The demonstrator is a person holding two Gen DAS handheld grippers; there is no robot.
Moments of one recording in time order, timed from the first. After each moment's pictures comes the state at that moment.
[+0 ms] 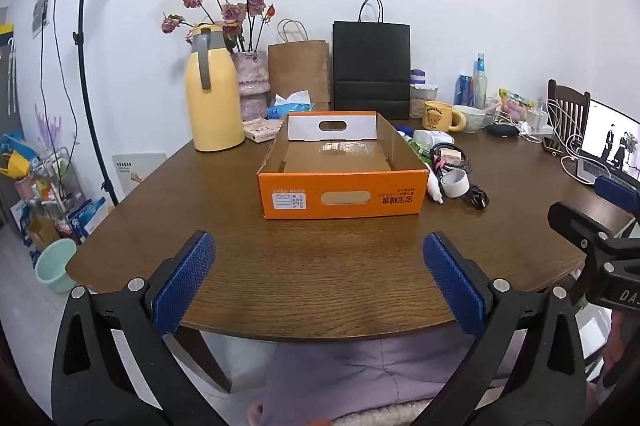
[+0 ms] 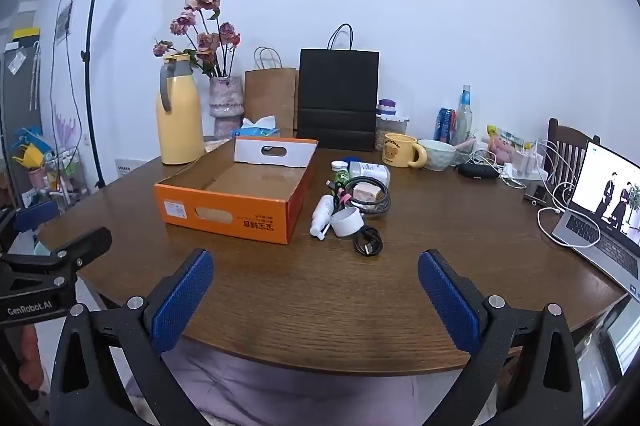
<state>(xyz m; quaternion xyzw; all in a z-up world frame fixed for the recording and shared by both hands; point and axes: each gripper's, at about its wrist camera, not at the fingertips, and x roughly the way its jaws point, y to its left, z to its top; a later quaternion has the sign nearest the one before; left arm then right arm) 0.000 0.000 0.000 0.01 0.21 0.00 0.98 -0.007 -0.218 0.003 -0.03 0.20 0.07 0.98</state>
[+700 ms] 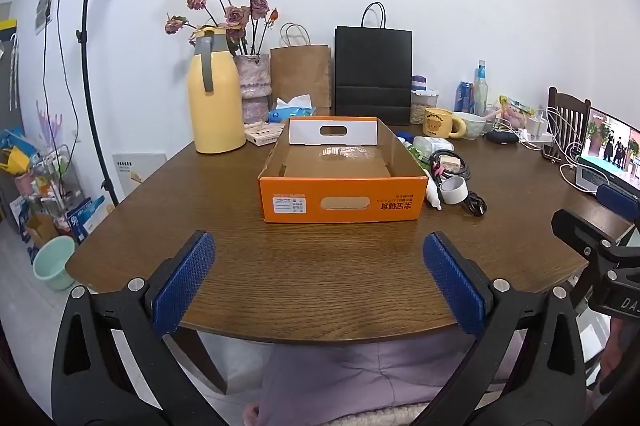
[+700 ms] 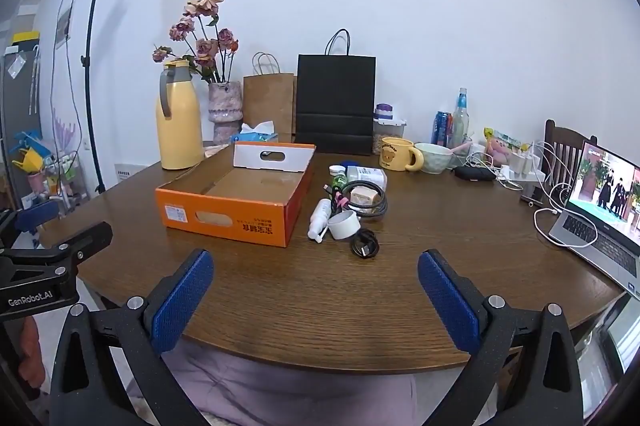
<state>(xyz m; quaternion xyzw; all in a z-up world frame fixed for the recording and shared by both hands) -0.001 -0.001 0.009 0.01 0.21 0.00 0.98 -0.015 -0.222 0.005 -0.02 0.19 0.07 0.98</state>
